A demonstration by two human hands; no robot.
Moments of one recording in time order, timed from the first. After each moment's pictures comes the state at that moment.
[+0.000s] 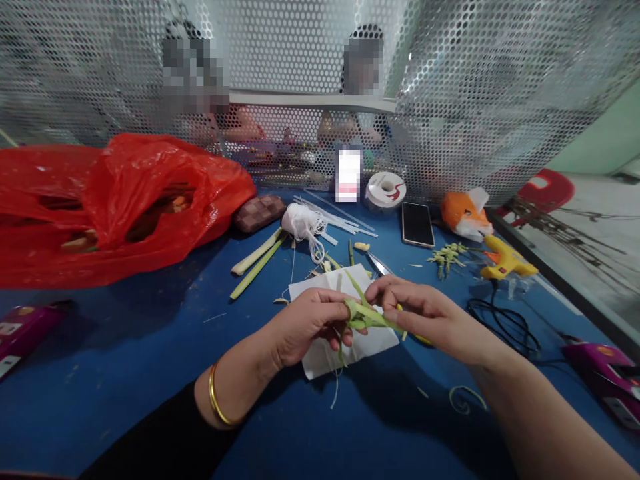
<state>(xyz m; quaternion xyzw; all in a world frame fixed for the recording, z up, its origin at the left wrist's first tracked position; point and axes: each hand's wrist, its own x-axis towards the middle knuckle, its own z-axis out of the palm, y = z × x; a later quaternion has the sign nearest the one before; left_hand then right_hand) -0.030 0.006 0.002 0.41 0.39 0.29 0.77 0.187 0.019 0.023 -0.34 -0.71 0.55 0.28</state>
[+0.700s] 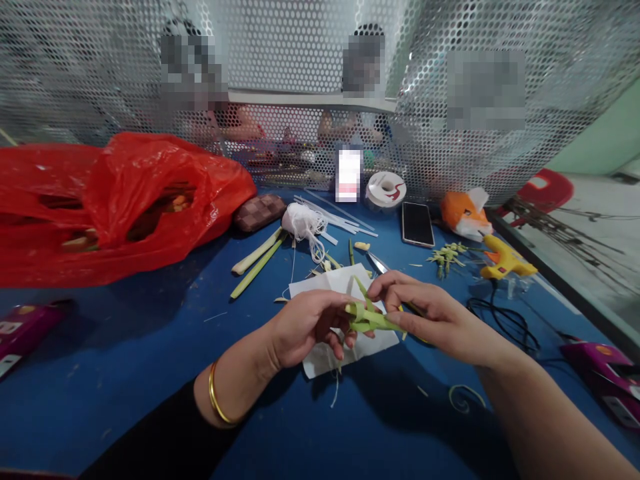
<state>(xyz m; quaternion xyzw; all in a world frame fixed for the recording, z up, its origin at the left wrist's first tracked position) -0.030 0.005 0.004 0.37 0.36 0.28 0.81 0.192 0.019 0.027 -0.32 -0.78 0.48 0.27</state>
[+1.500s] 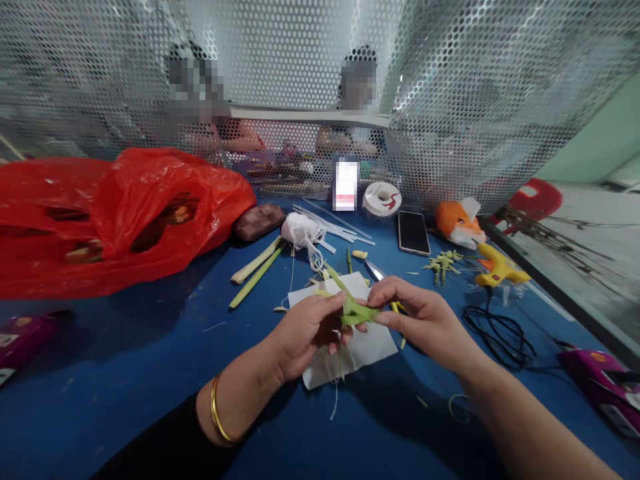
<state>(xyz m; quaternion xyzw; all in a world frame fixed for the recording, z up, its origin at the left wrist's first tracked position) -0.026 0.004 -0.001 0.34 0.37 0.37 0.78 0.179 0.017 0.012 -0.36 -0.70 0.46 0.40</state>
